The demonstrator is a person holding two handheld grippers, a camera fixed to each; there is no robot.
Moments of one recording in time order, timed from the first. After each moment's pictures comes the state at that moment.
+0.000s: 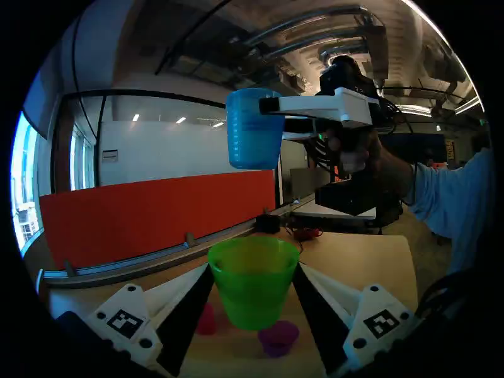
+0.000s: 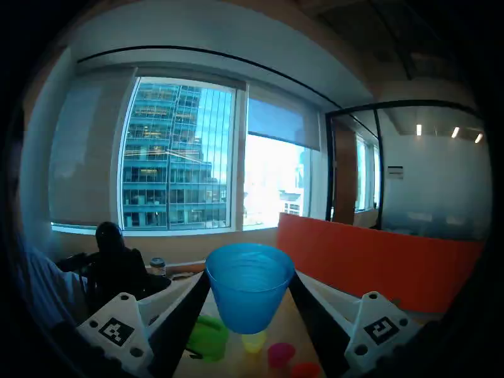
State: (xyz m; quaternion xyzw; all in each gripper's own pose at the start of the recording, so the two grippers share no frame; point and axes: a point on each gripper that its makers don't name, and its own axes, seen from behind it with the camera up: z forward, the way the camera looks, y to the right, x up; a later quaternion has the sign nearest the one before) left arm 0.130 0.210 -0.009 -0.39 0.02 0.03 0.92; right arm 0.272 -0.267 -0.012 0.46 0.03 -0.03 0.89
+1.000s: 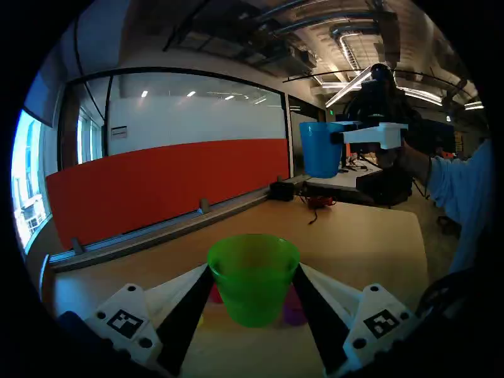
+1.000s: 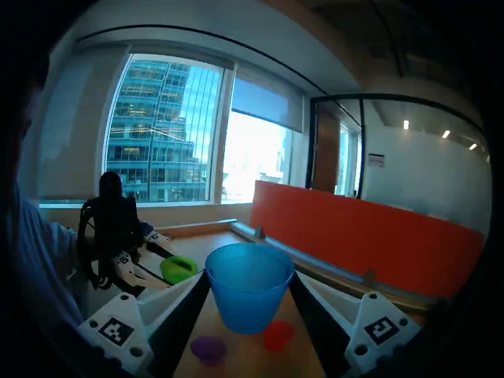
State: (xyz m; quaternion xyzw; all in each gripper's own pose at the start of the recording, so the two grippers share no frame) left arm 0.065 0.163 0.010 -0.36 -0.06 0.06 0.93; right arm 0.168 -0.180 -0.006 0.40 -0.01 -0.08 0.91
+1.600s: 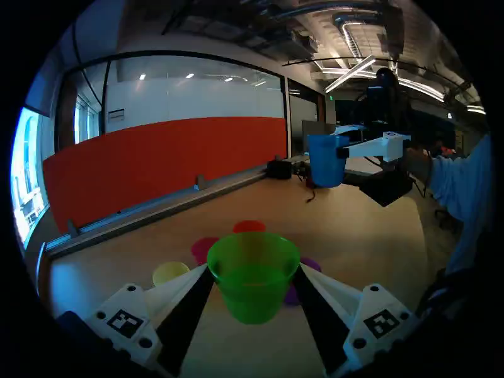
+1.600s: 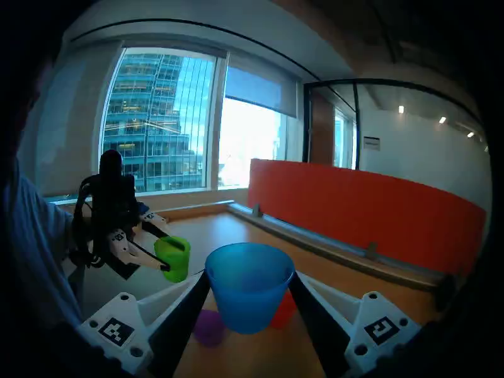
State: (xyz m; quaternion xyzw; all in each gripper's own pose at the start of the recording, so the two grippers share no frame) left arm 0.018 0.162 0.005 -0.36 -0.11 0.07 0.92; right arm 0.090 -0.162 -0.008 0.39 -0.05 -0.07 0.92
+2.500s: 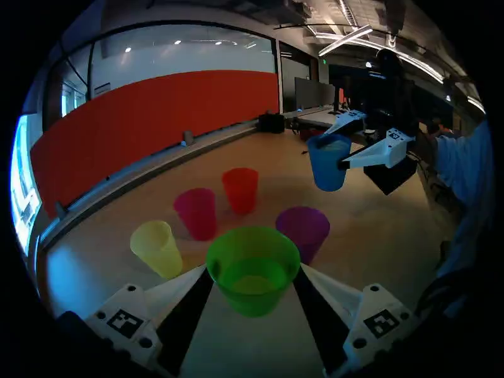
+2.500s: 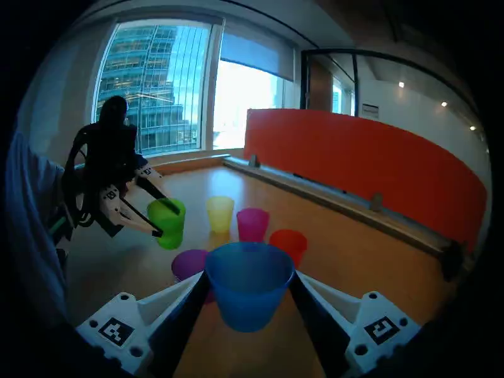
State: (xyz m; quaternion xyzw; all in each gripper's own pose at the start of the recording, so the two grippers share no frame) left arm -0.060 0.169 0.004 -0.37 -0.21 0.12 0.90; right arm -0.034 -0.150 -0.006 0.37 -0.13 -0.11 0.91
